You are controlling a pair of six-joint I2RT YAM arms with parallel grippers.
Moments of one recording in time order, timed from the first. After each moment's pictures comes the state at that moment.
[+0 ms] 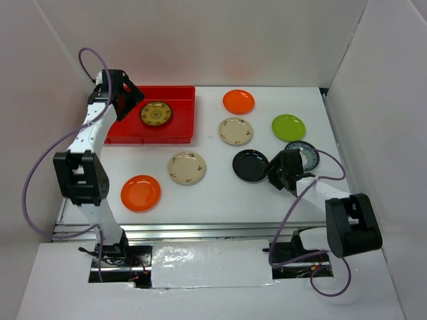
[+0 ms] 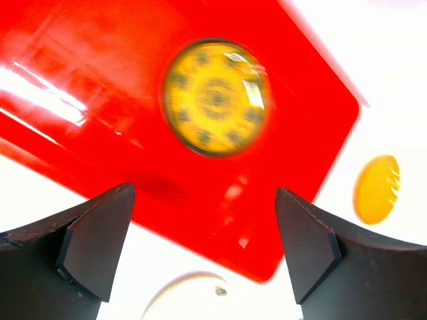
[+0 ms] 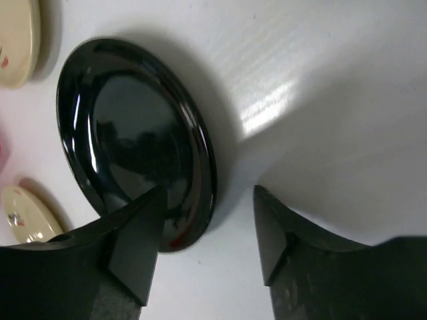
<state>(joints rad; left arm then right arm) 0.04 1.90 1.75 -0.60 -0.13 -0.77 0.17 1.28 0.48 -0.03 0.04 0.93</state>
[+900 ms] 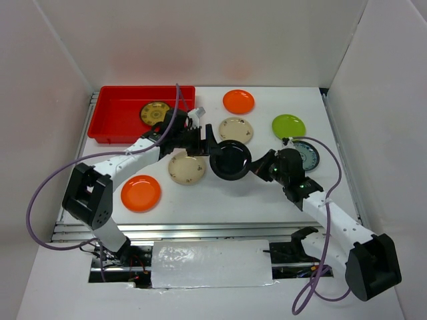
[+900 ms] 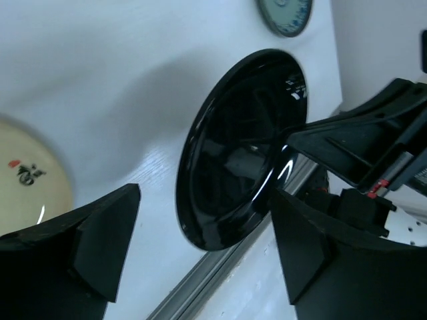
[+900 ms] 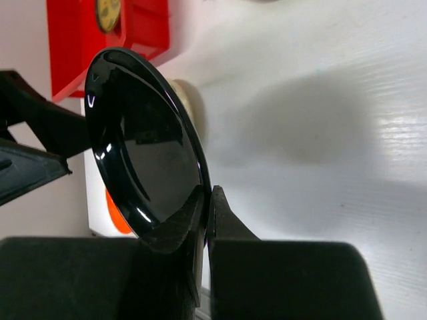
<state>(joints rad) -0.50 1.64 1.23 -0.26 0.49 -0.58 0.36 0.96 0.51 -0.02 -0.12 0.90</state>
